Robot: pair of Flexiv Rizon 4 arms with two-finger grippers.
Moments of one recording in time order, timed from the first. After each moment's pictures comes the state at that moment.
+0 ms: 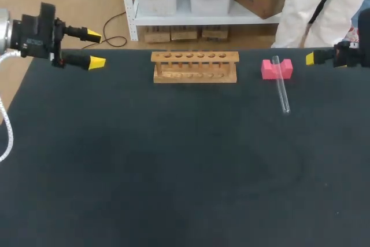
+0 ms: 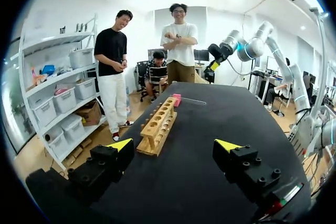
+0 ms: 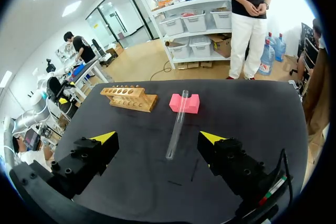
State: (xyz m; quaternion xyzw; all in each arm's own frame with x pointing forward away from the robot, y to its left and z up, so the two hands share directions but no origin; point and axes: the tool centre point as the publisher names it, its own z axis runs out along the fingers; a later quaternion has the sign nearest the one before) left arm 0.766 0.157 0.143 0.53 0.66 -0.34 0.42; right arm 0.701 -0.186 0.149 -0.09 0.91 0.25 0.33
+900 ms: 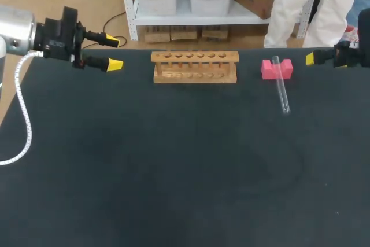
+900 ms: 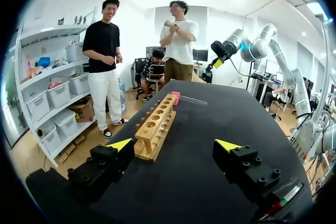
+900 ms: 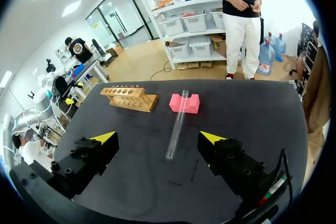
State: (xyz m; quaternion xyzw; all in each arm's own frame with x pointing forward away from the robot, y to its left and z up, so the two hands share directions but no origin) left arm 0.781 0.125 0.121 0.52 0.66 -0.36 0.41; right arm 0.701 -0.186 0.149 -0.09 0.91 0.25 0.33
